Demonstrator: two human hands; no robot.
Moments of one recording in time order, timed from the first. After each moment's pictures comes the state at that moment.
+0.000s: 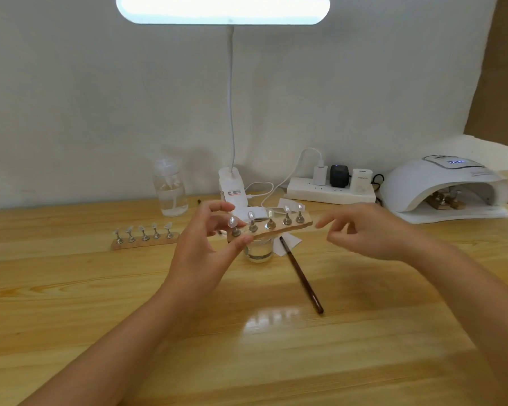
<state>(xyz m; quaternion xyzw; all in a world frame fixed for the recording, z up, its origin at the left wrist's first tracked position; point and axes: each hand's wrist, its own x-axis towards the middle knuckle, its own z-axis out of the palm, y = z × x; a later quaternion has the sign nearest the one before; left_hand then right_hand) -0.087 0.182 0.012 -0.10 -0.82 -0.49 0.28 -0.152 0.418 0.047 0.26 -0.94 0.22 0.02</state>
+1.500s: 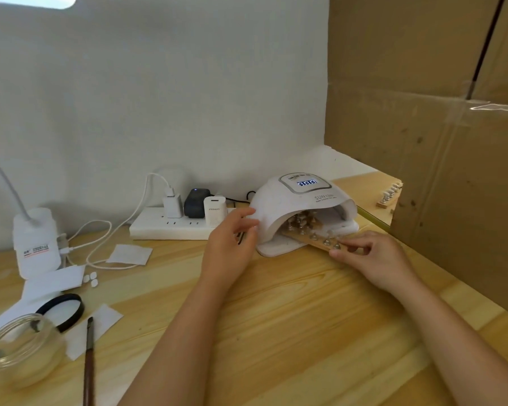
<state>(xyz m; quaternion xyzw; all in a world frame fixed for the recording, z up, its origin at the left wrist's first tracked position) -0.271 0.434 -0.008 -0.17 -0.79 -0.56 0.17 -0.220 0.661 -0.002 -0.06 -0.90 0.39 0.18</state>
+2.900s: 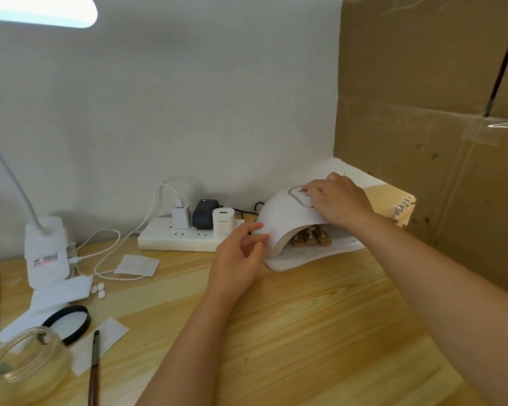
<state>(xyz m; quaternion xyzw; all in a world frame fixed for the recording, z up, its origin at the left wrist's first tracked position) -0.272 0.431 -0.010 -0.14 -0.78 -0.59 0.12 -0.305 0.611 0.077 -0.02 -0.98 0.15 0.16</state>
